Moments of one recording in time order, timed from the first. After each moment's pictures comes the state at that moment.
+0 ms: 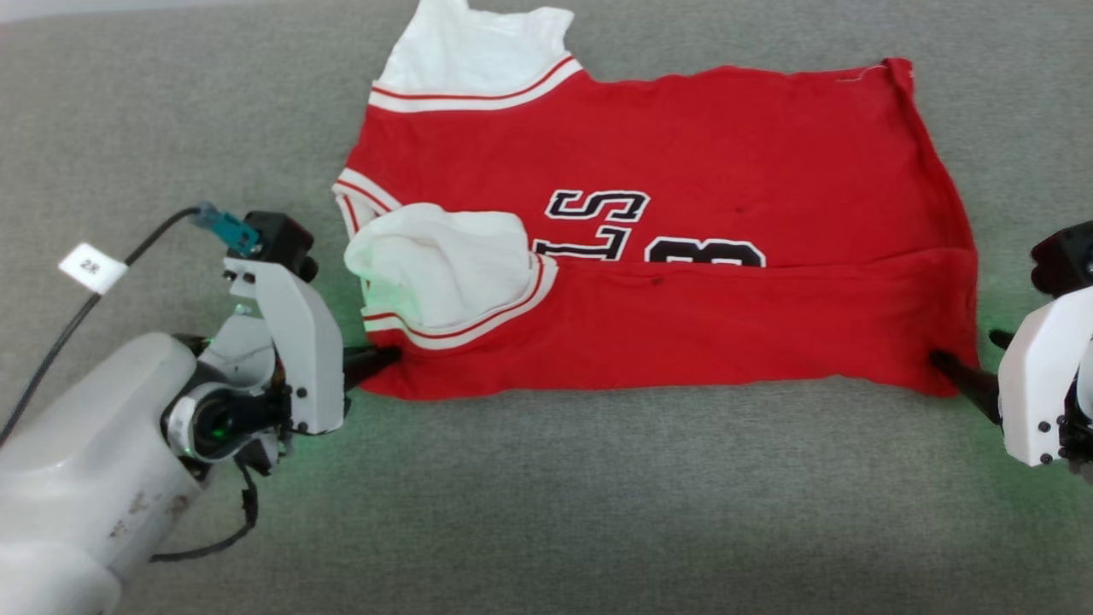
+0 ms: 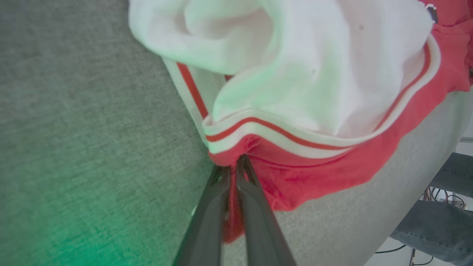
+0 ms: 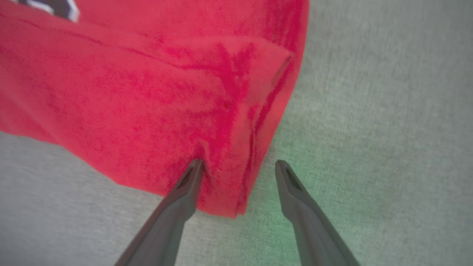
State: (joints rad) left arm -0.86 0.69 -0.96 0.40 -1.36 -0.04 0.56; right arm -0.47 -0.57 0.22 0.12 0.63 0.13 0.80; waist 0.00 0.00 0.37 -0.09
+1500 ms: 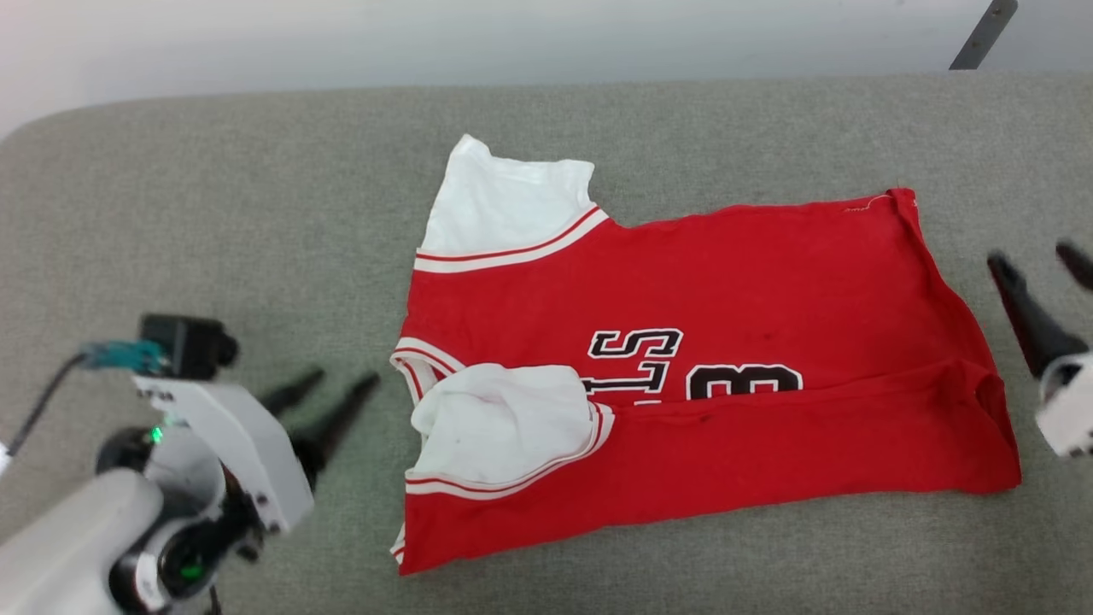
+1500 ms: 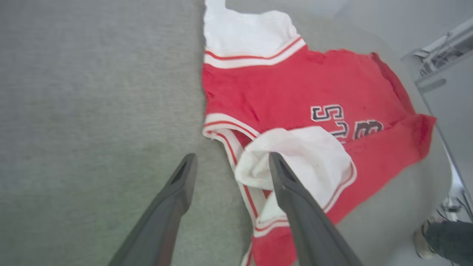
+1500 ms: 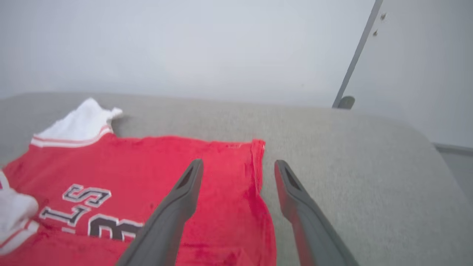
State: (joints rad) left arm -0.54 0.89 -0.83 -0.03 -1.35 0.14 0.16; right arm -0.32 -0.52 0.05 0.03 0.60 0.13 0.35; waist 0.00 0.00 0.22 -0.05
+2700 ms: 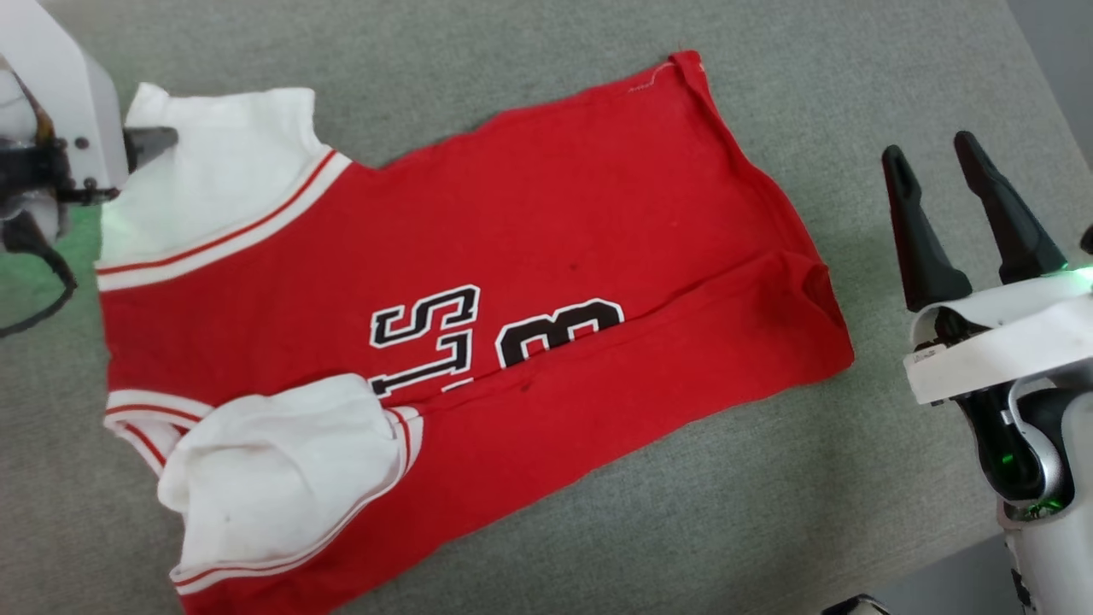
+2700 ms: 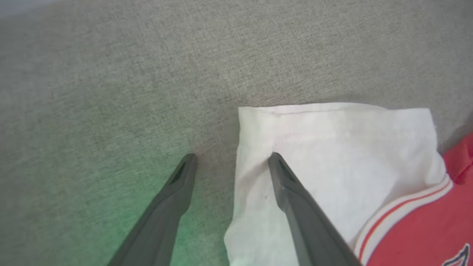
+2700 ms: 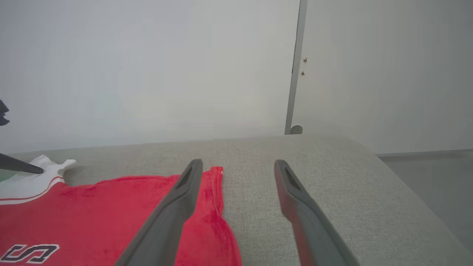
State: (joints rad) left arm -1.35 0.66 -0.92 0.97 -1.15 -0.11 0.68; right arm -0.45 -0.25 0.12 0.01 0.48 0.13 -0.04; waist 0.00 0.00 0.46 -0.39
